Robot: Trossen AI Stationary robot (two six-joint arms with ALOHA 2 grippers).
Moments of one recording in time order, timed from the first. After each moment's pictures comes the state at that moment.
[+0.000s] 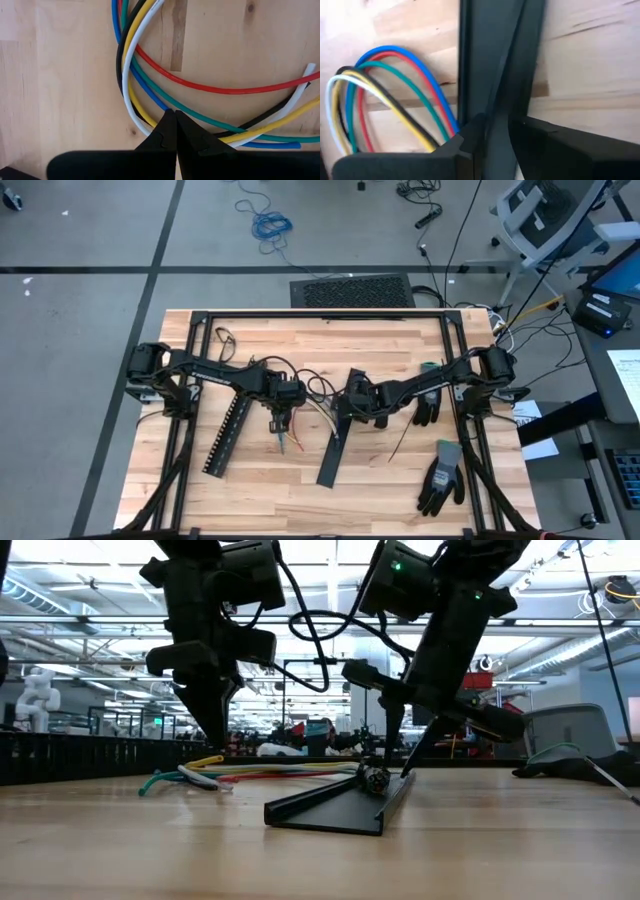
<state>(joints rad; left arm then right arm) -0.01 1.63 1.02 -0.70 -0.05 -0.06 0.10 1.80 1.02 -0.37 0.16 1.90</state>
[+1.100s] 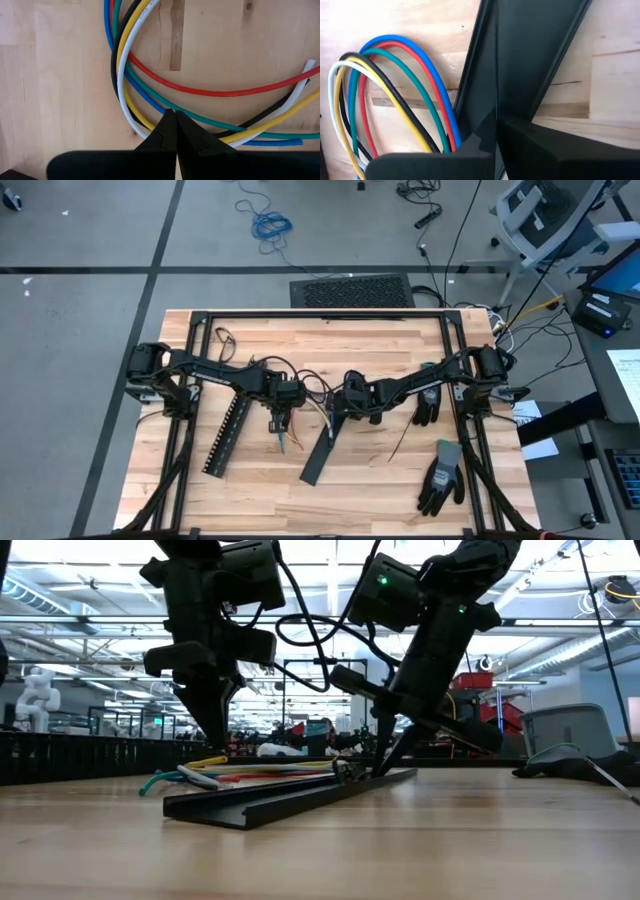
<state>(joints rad) -0.01 1.63 1.02 -0.70 -0.05 -0.04 0.06 1.87 1.02 -0.31 0.13 1.76</state>
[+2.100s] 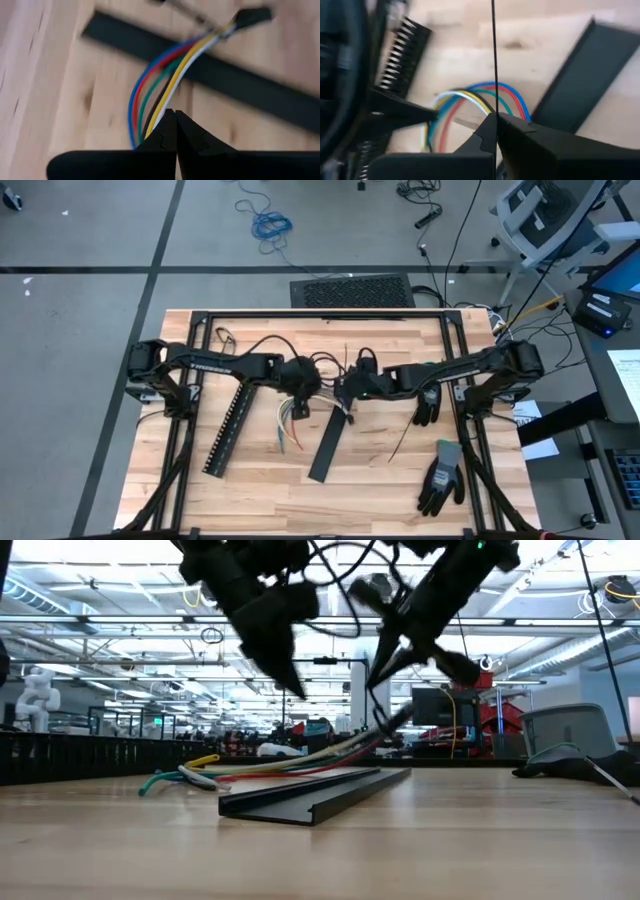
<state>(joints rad) 0.08 1.62 1.12 -0.40 0.04 0.03 0.05 1.55 1.02 -0.33 0.37 1.40</state>
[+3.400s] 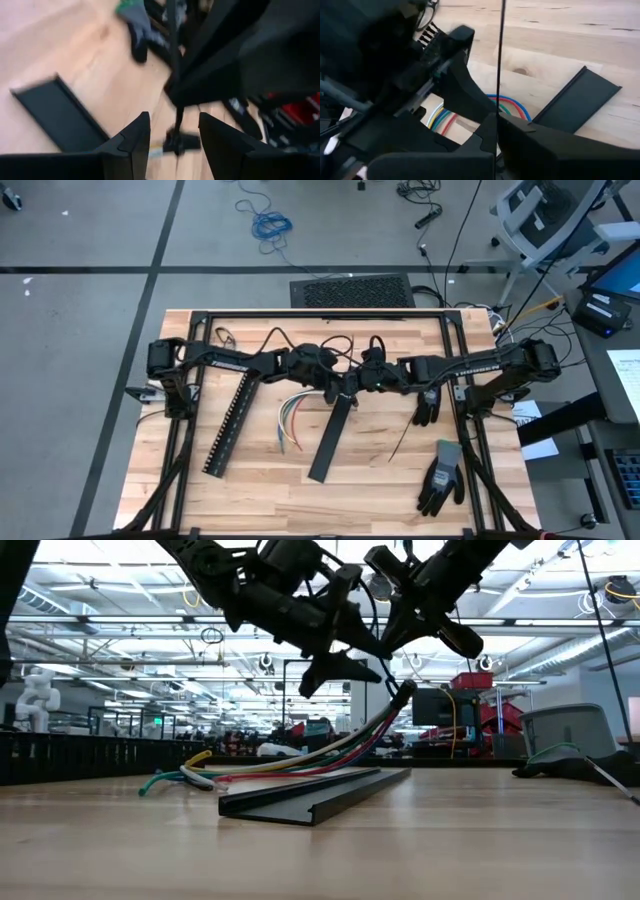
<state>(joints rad) 0.16 1.77 1.09 0.25 0.22 -0.59 0.02 1.42 1.02 -0.39 0.36 1.17</state>
